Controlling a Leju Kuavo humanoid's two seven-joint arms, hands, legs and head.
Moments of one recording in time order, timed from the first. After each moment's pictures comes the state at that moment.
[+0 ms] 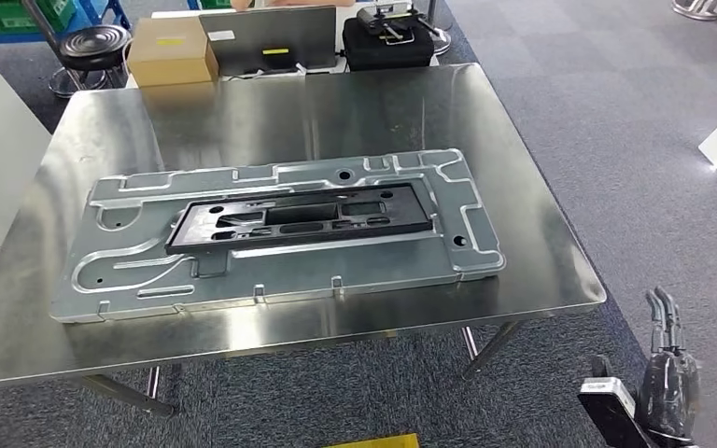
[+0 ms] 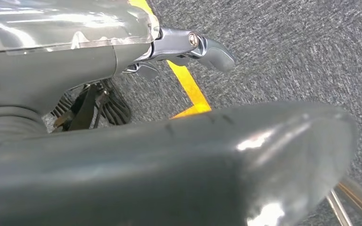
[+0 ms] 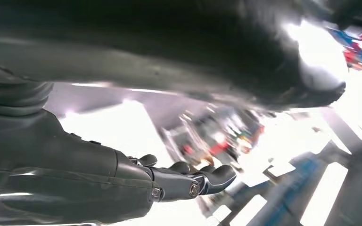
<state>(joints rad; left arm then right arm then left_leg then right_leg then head) -0.09 -0.04 1.35 -0.23 -0.19 -0.02 -0.42 0.22 0.07 -0.61 -1.69 0.75 -0.24 -0.64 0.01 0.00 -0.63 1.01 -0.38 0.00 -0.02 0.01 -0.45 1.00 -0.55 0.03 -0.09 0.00</state>
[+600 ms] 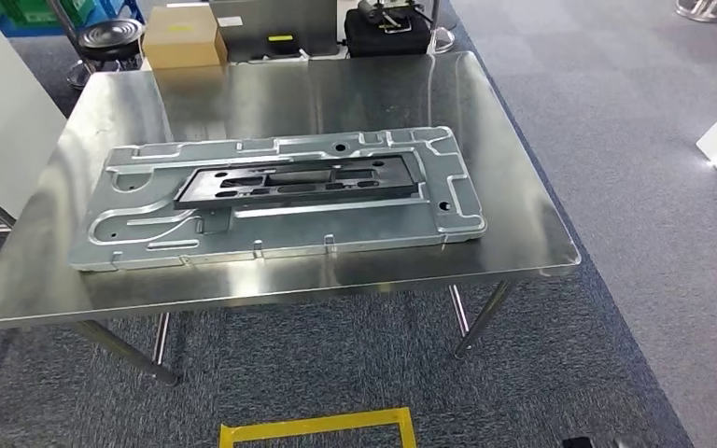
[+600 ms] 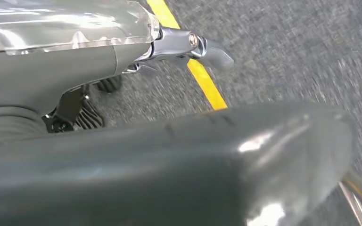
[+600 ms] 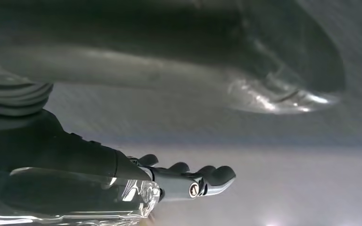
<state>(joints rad) -0.10 -0.05 1.35 -0.23 -0.19 0.00 -0.40 0.00 0.00 -1.10 -0.60 1.06 -0.33 -0.57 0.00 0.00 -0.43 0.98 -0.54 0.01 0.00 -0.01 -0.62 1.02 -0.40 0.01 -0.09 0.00</state>
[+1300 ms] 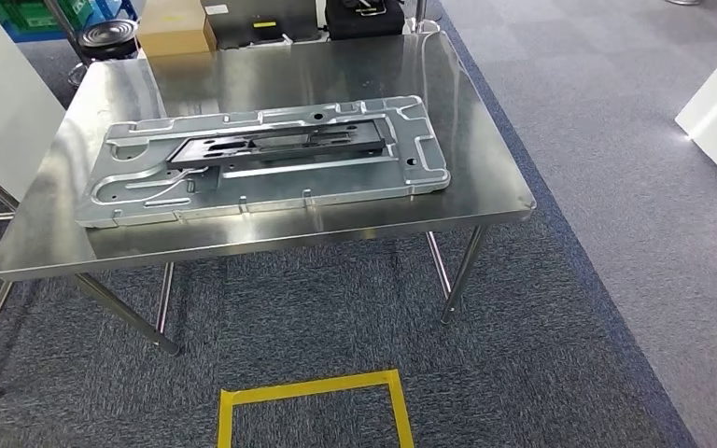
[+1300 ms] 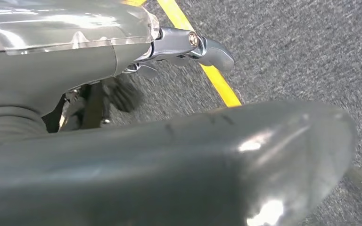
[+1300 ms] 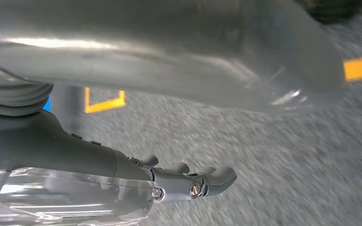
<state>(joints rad) -0.09 -0.06 1.32 -0.23 -0.19 -0.03 -0.39 -0.06 0.03 -1.13 -0.24 1.19 -0.09 0.01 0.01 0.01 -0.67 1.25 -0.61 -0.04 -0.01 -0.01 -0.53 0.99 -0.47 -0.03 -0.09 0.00</state>
